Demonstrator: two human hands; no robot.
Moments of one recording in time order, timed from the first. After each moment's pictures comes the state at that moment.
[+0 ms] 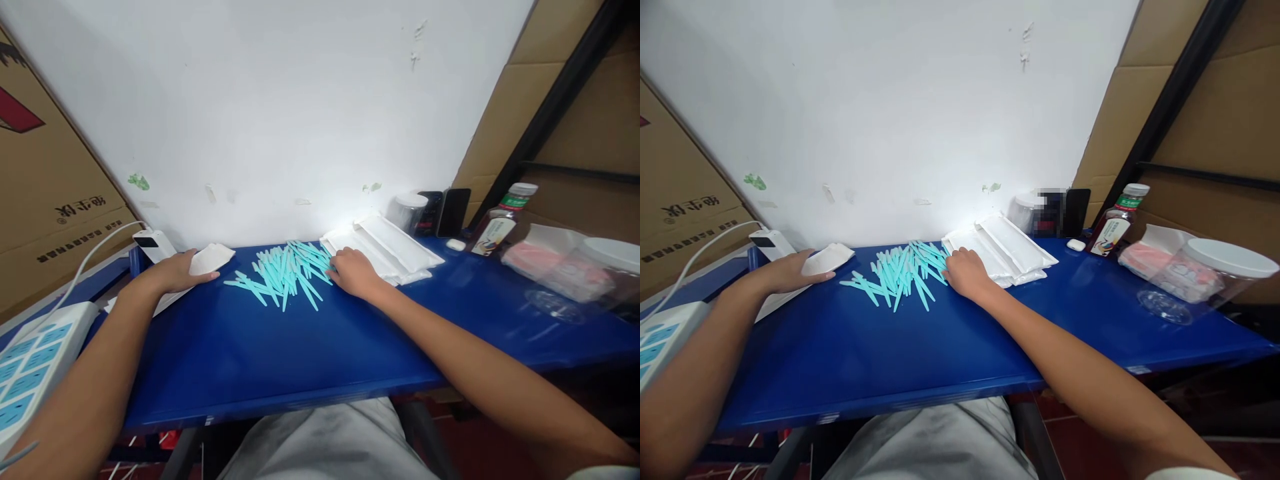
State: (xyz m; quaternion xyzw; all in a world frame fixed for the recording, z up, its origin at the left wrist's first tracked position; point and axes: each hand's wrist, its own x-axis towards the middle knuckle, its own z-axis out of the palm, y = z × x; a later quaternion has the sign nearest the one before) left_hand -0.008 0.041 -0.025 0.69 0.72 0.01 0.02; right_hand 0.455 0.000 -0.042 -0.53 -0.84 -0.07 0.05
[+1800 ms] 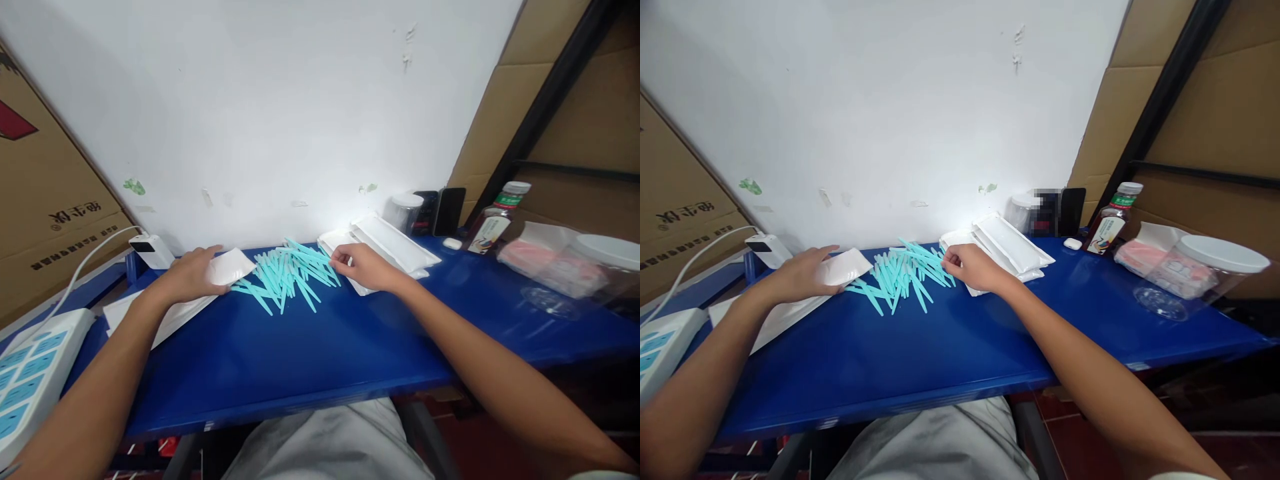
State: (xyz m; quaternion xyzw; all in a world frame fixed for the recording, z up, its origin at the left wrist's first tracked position) left_hand 0.059 0.012 -0.006 0.77 0.64 0.02 -0.03; right_hand 0.490 -0.010 -0.018 -0.43 -0.82 0.24 0.30
